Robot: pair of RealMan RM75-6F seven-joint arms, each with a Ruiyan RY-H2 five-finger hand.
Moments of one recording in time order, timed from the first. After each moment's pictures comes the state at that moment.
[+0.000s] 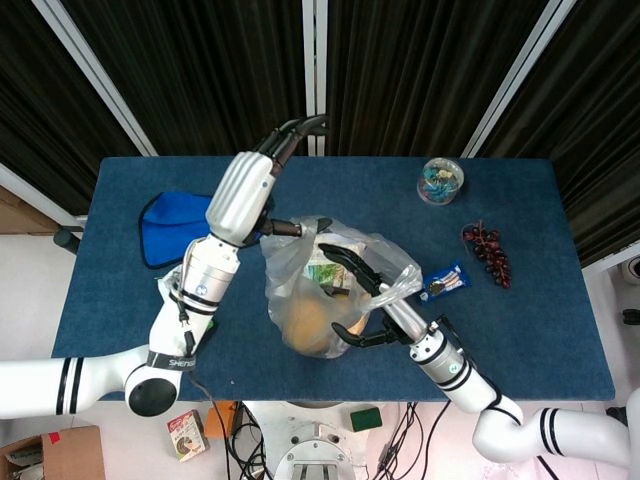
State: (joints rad) left arm -0.99 -1.25 -0.58 -2.07 0.89 1.26 0.15; right arm 0.69 -1.50 0.12 -1.70 -1.73 1.41 0.75
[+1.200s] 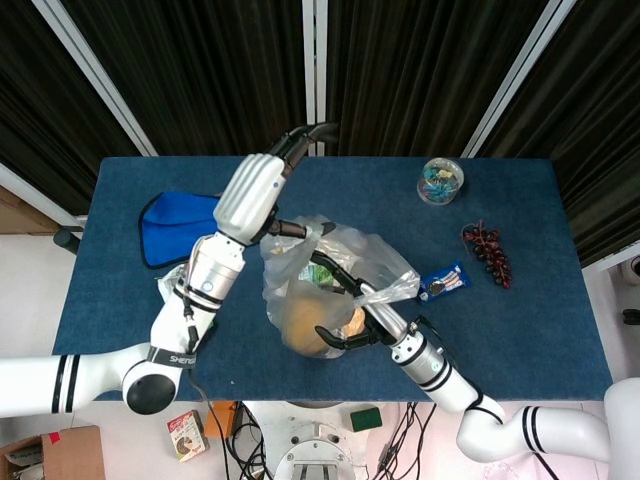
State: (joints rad) left arm -1.03 -1.21 -0.58 -2.07 0.80 1.20 0.18; right arm 0.72 -1.57 0.13 -1.68 -1.70 1.36 0.88
